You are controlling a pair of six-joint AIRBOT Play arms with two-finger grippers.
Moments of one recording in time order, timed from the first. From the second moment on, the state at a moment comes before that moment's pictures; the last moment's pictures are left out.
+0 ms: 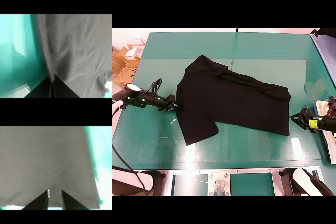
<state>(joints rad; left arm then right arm) 0.22 -1.67 1.06 0.80 -1.12 -1.06 -0.70 -0.94 0.57 -0.90 1.14 1.32</state>
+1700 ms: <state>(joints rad) 0.22 -1.39 1.21 0.78 -1.34 -1.03 -0.69 -1.10 0.87 -0.75 1.22 1.20</state>
